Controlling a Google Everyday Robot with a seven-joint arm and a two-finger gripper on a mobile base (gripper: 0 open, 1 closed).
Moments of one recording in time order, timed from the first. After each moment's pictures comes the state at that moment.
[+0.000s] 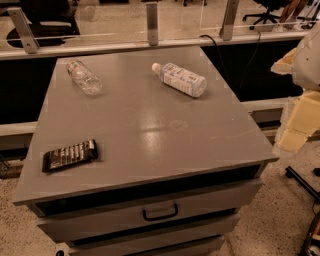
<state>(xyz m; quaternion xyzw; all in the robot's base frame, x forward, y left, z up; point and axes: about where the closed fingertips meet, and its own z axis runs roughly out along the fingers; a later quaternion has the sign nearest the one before) 0.438 -0.216 0.979 -0.60 0.78 -0.04 0.16</state>
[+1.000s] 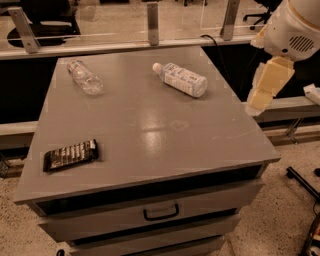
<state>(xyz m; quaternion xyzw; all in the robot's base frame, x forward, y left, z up) 0.527 -0.205 0.989 -0.60 0.77 -0.04 0.20</state>
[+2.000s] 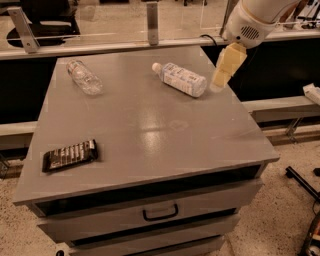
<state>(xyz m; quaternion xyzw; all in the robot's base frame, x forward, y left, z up) 0.630 -0.163 0.969 -0.58 0.78 -0.01 0.23</state>
